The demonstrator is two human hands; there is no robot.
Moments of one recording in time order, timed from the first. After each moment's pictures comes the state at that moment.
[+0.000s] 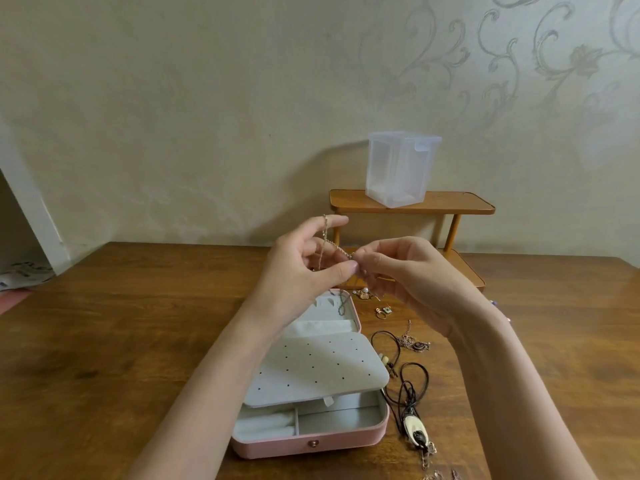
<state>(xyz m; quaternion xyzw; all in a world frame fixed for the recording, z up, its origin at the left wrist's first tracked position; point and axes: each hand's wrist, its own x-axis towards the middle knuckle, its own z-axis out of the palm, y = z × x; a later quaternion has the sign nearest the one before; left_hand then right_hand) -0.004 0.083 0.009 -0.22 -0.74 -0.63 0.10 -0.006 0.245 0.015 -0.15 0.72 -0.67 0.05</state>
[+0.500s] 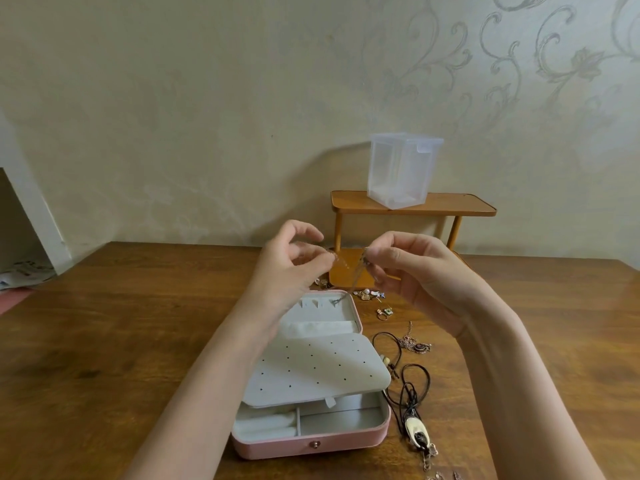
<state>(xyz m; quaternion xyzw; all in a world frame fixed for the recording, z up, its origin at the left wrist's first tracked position) -0.010 0.078 0.005 -0.12 -0.72 -0.68 0.08 -0.004 0.250 0.020 -0.16 0.66 -0.73 0.07</state>
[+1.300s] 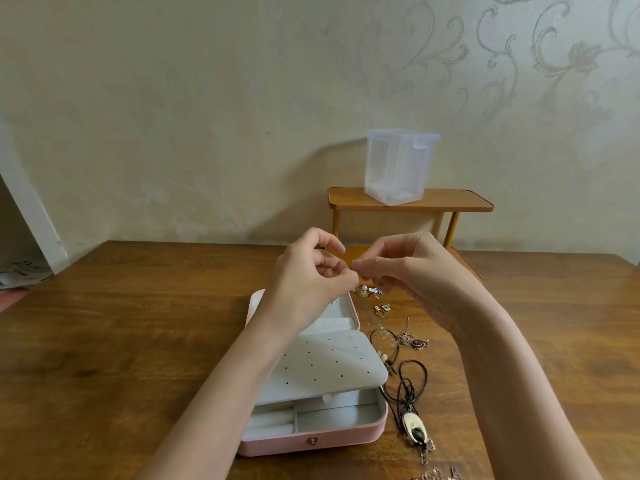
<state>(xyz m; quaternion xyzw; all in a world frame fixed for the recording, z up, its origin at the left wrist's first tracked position) -0.006 0.096 -0.002 -0.15 -0.79 -0.58 0.11 -0.003 0.246 0.022 -0.11 0.79 -0.61 0.02</state>
